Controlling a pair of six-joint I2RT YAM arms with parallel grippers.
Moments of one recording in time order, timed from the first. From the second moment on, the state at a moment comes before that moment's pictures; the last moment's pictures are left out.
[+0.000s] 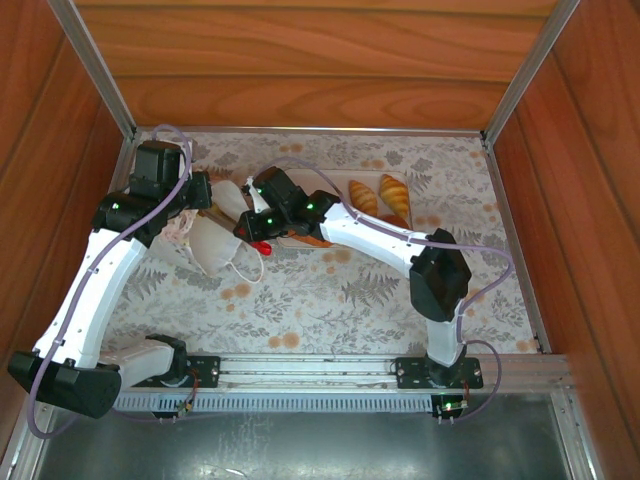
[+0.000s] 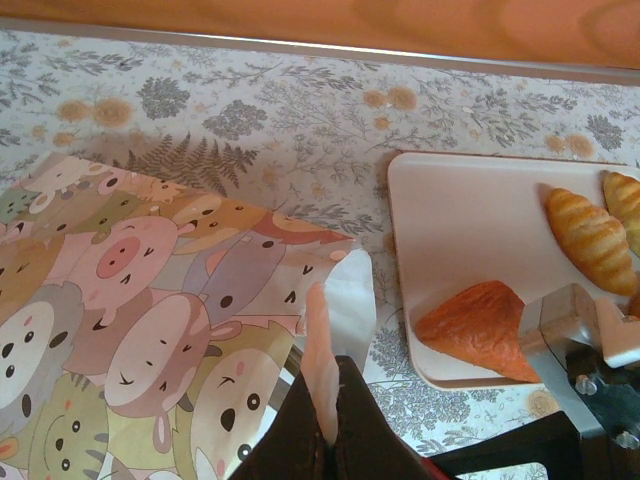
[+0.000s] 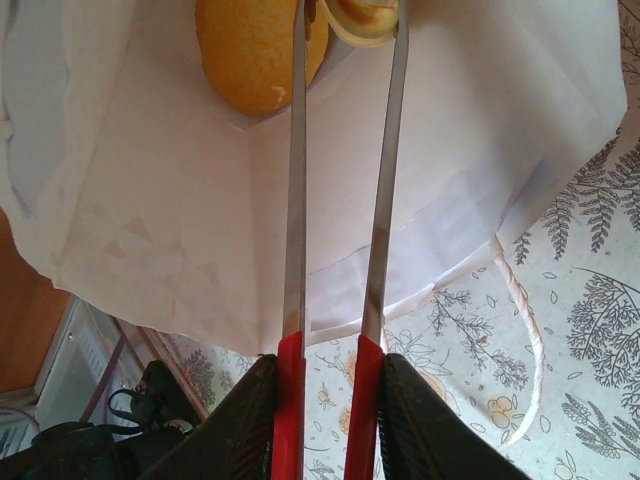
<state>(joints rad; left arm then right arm) -0.28 1.15 1.31 -0.85 -0.03 -0.29 0.99 1.93 1.66 -0.50 -0.32 0.58</state>
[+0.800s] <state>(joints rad) -0.28 1.15 1.31 -0.85 -0.03 -0.29 0.99 1.66 1.46 -0.51 -0.38 0.56</state>
